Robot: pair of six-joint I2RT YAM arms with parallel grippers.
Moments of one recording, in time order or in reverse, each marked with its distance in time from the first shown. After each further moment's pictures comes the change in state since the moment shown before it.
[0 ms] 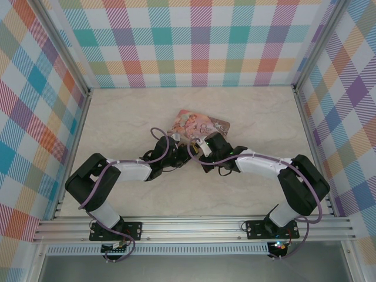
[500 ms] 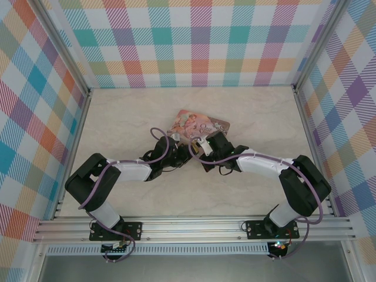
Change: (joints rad) left arm 0.000 0.000 -0.003 0.007 -0.005 0.000; right arm -0.006 -0.010 0.000 0.003 -0.021 0.000
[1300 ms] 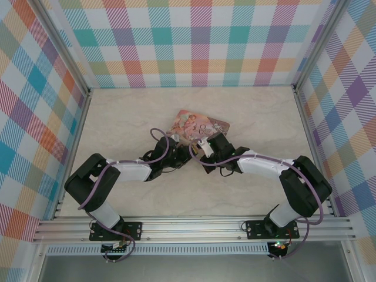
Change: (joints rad) left arm 0.000 -0.008 0.000 -0.040 -0.018 0.001; right arm -0.001 -0.010 -0.028 0.014 -0.013 -0.028
